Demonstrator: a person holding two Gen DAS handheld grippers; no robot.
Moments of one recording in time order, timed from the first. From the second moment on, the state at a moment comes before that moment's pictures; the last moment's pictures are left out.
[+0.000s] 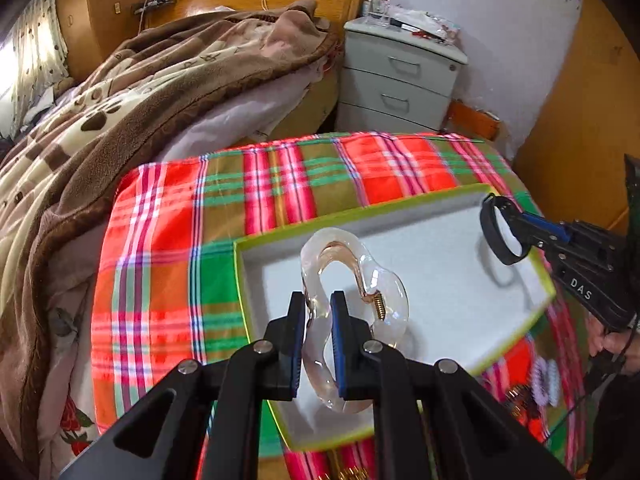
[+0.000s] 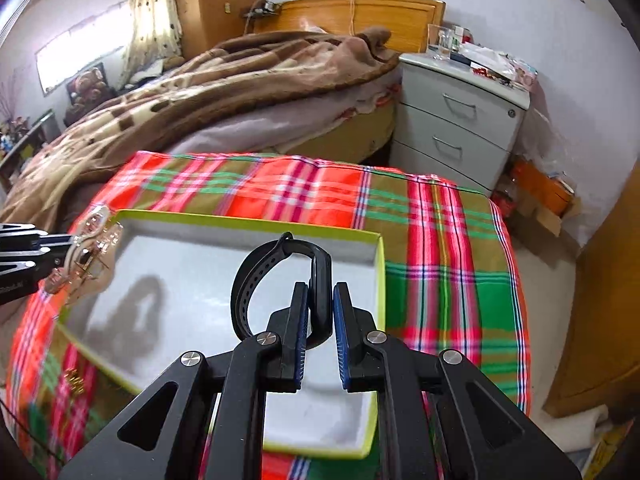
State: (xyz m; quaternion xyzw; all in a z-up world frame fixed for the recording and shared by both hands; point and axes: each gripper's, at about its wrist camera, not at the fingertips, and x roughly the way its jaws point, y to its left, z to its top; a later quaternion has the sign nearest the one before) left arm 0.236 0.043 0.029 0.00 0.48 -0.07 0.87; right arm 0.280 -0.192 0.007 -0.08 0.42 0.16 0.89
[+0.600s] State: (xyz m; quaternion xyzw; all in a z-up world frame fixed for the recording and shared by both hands) left arm 0.269 0.038 -0.005 0.01 0.52 -0.04 0.86; right arm 0.303 -0.183 -0.019 -0.14 0.43 0.13 0.88
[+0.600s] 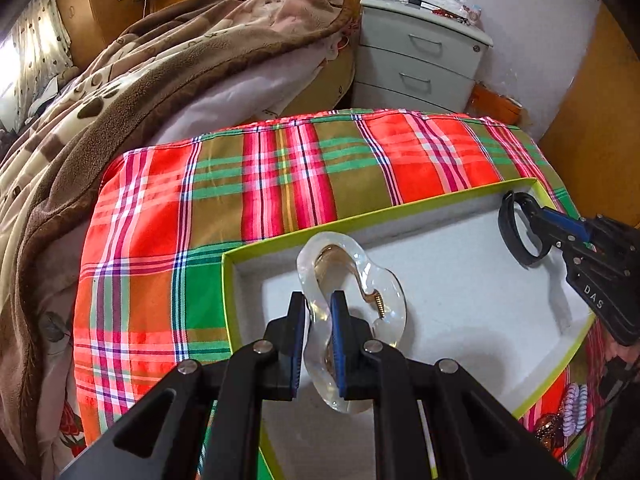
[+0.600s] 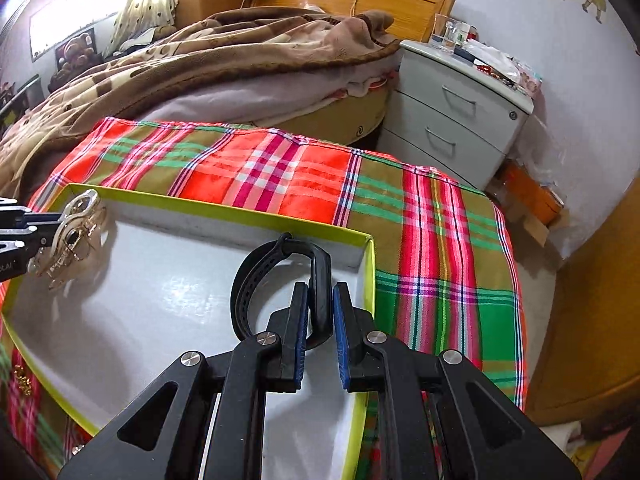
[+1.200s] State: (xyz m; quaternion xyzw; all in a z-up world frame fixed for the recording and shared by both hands) left arm 0.263 0.040 0.005 -0.01 0.50 -0.05 0.86; right arm 0.296 -0.182 -0.009 -0.13 0.42 0.13 0.89
